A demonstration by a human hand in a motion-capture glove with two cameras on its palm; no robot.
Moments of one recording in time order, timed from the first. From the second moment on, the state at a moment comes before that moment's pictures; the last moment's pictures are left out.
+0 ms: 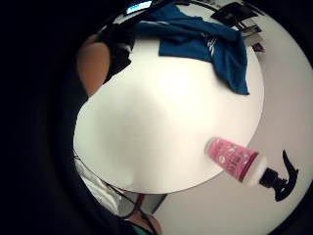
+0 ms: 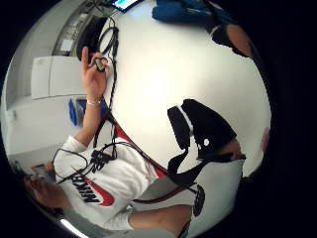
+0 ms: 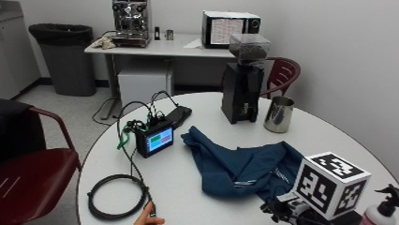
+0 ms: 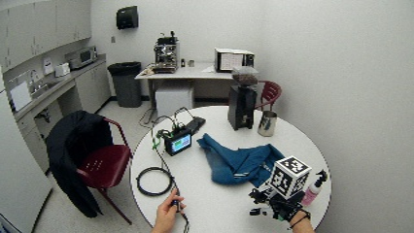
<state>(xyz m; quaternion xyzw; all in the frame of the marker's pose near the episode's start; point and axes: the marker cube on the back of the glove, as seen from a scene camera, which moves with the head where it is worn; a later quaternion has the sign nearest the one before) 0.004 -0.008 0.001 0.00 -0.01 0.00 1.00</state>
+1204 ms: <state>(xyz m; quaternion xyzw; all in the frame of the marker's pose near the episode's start) -0.064 -0.048 -0.066 0.17 -0.02 -0.11 0.98</state>
